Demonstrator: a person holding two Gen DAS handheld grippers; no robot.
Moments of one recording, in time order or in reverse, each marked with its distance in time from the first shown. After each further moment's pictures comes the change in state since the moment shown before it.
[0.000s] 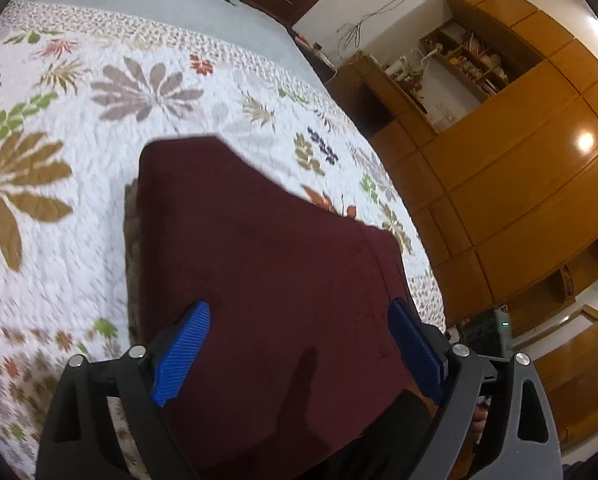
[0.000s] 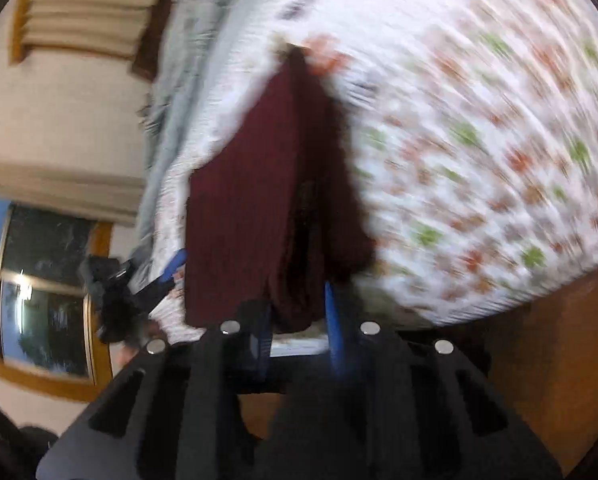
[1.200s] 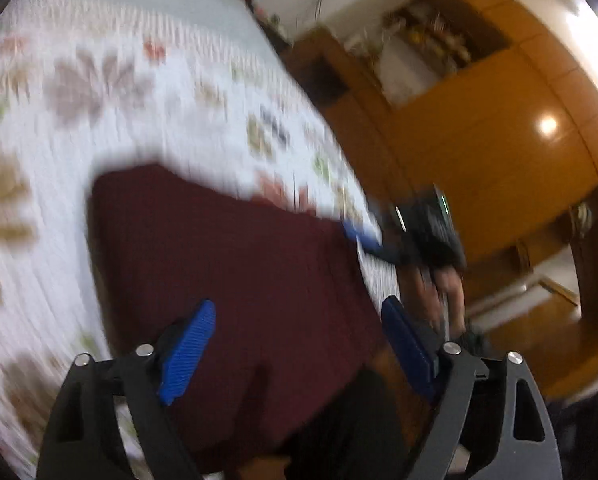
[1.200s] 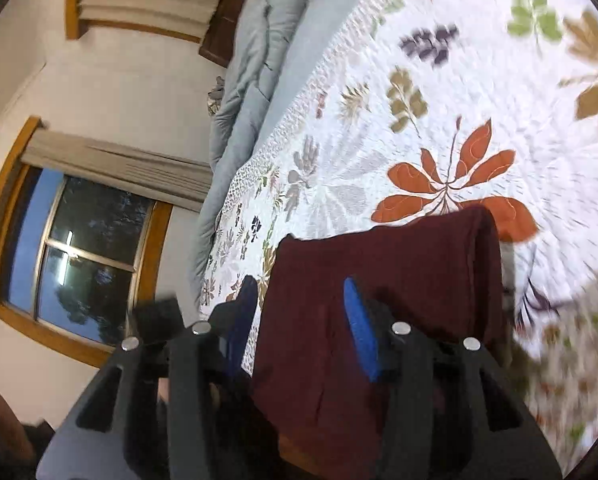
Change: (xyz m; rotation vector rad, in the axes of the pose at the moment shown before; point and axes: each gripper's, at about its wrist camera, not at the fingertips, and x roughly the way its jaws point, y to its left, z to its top) left arm -0.003 0.005 0.011 0.023 0.177 -0.207; right arm 0.042 0.079 0.138 -0.153 0.066 0.248
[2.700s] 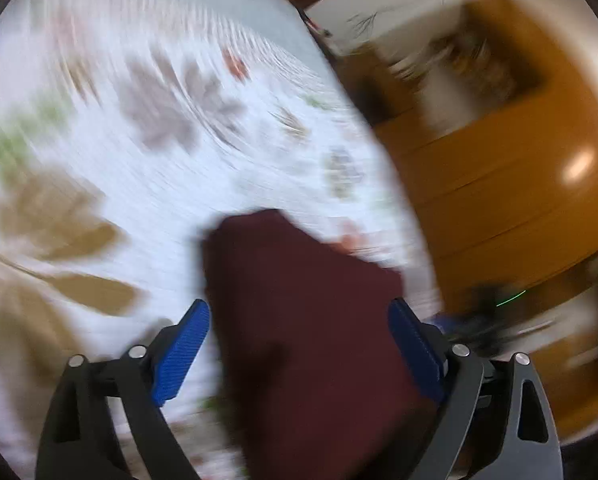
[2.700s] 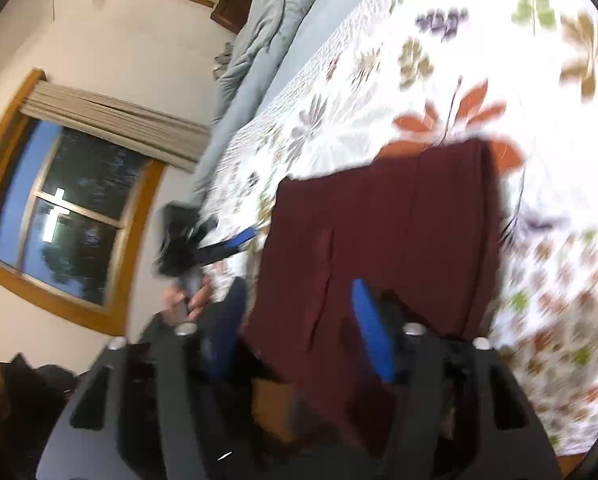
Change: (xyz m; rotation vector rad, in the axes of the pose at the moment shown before) left arm -0.039 0.058 0.061 -0.030 -0.096 0.232; right arm -0.043 0.021 -0.060 -0.150 0.059 -0.105
